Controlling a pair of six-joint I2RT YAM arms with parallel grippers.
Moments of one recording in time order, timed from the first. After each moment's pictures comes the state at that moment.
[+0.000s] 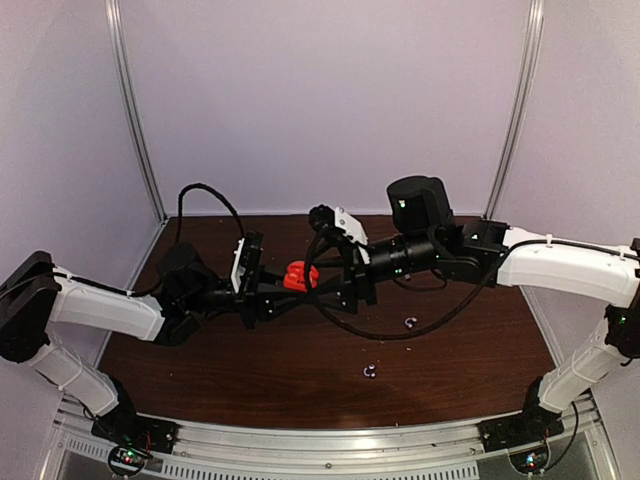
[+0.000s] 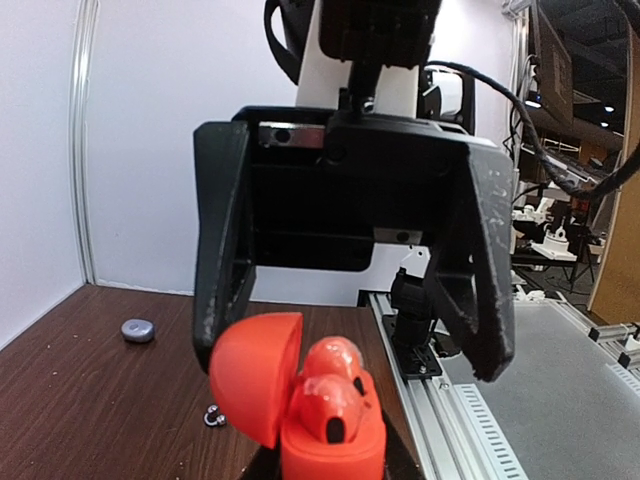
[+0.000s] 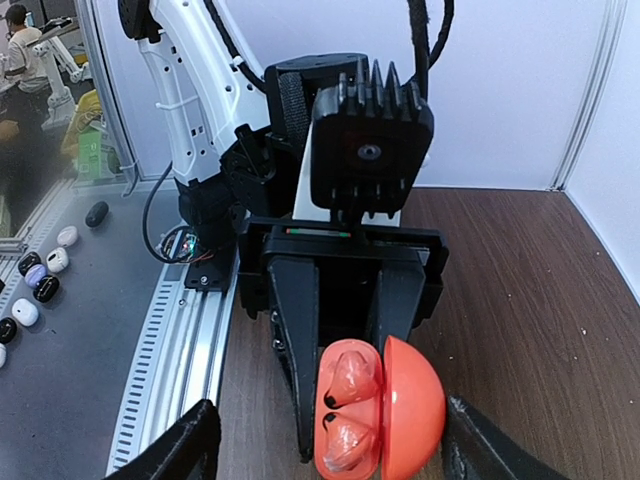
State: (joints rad) left arm -0.81 1.46 0.59 1.07 0.79 -0.22; right arm 1.00 1.48 1.27 -0.16 -0.53 -0.20
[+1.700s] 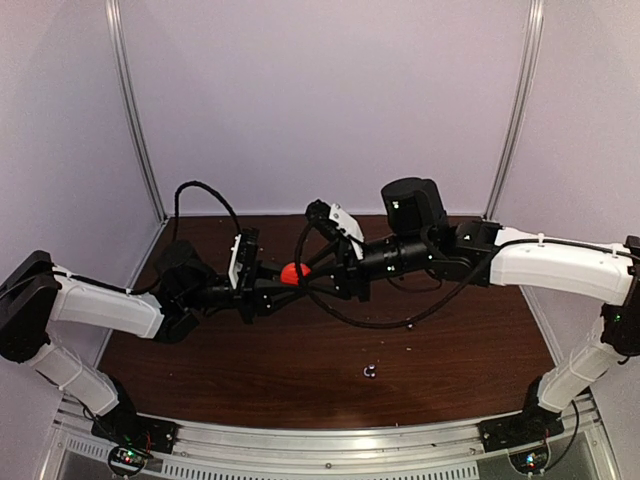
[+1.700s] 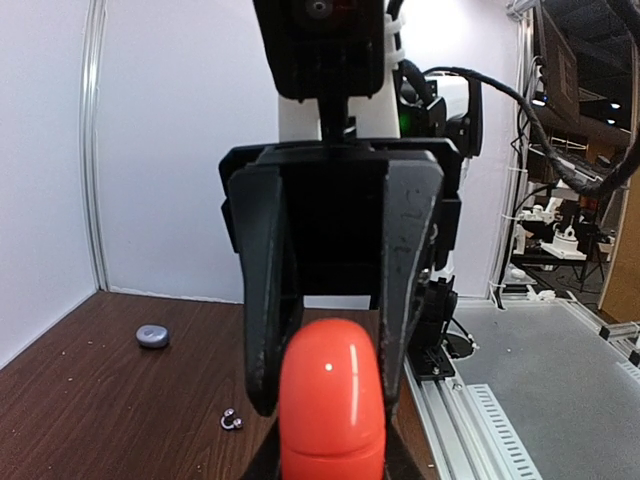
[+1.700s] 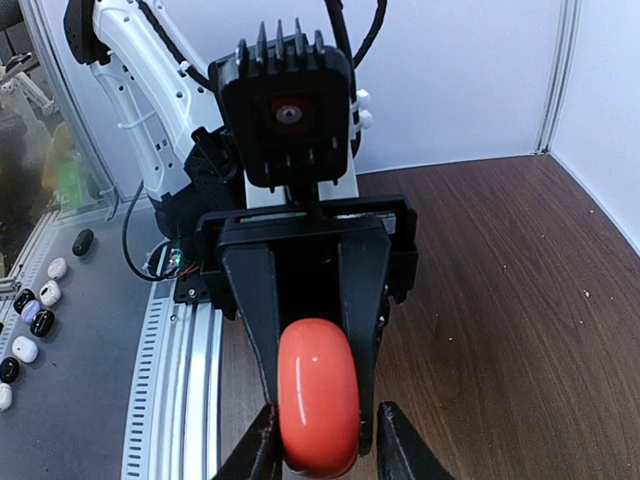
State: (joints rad) left arm -0.79 1.46 0.60 1.08 0.80 -0.19; right arm 0.98 1.50 1.27 -0.14 -0.47 -0.08
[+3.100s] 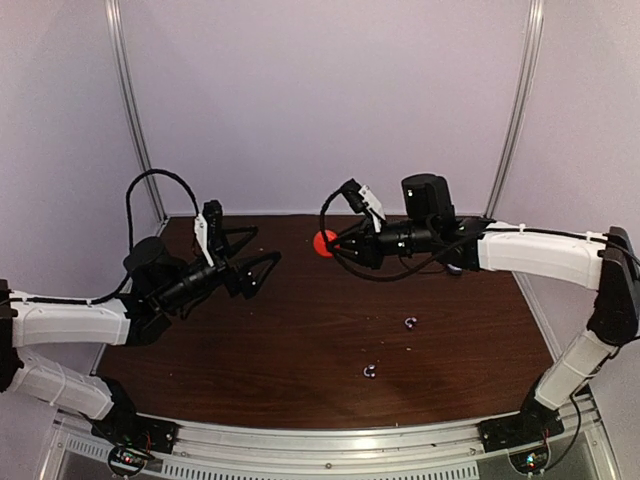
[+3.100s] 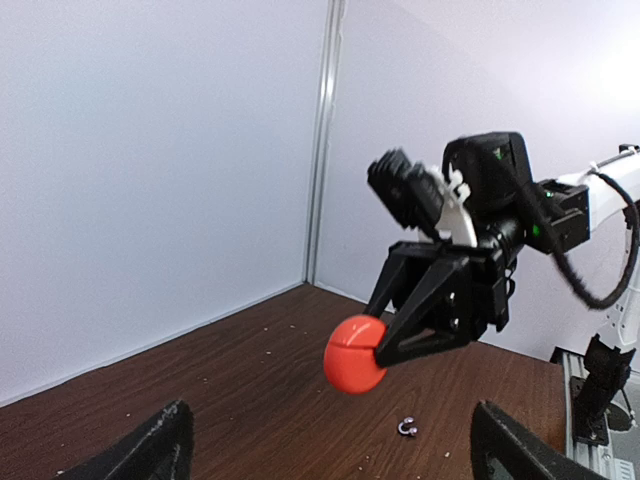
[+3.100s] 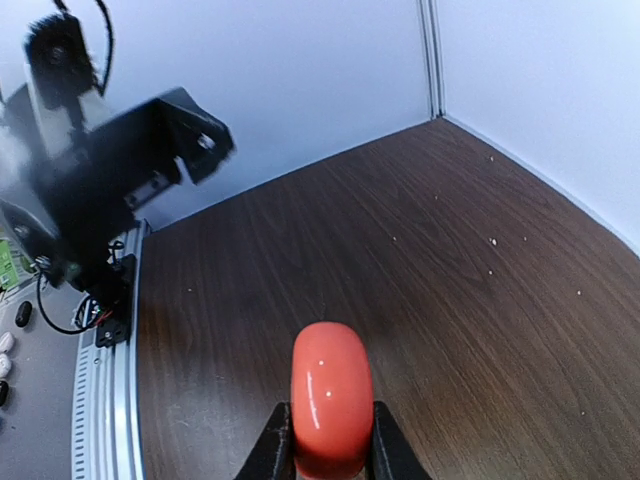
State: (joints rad) left arm -0.73 1.23 0.53 0.88 0.30 -0.14; right arm 0.75 1.55 1.20 0.02 -0.52 0.03
